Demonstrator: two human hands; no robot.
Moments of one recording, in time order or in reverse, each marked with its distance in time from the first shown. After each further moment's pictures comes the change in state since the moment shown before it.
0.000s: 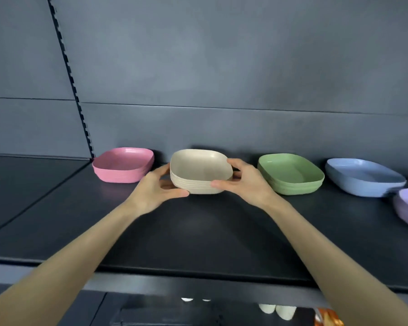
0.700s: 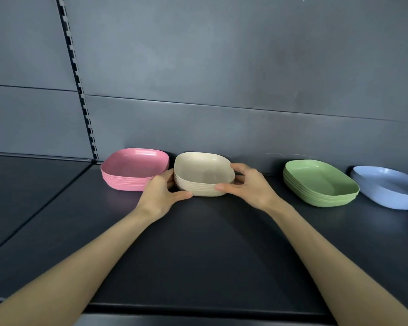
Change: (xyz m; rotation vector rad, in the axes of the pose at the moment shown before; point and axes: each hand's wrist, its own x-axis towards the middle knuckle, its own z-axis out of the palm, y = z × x) left_hand 0.037 -0.058 -0.035 0.057 0.095 -0.006; right_hand 0.054 -0.003 0.053 -0.058 0.002 0.069
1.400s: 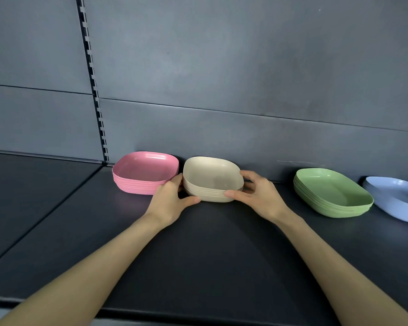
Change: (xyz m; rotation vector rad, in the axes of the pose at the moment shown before) left_hand 0.001 -0.008 -0.001 0.113 0.030 0.066; right_hand 0.000 0.003 0.006 0.044 0.058 -0.072
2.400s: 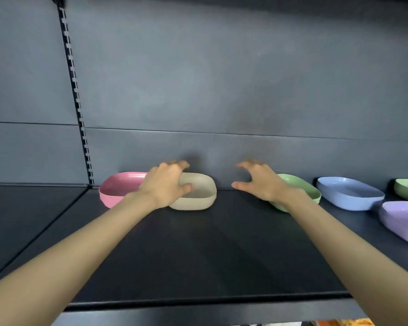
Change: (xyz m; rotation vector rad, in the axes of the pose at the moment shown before) left_hand -0.005 0.125 -0.034 0.723 -0.122 0.153; right_hand -0.026 -0.057 -0.081 -0.693 -0.008 -0.019
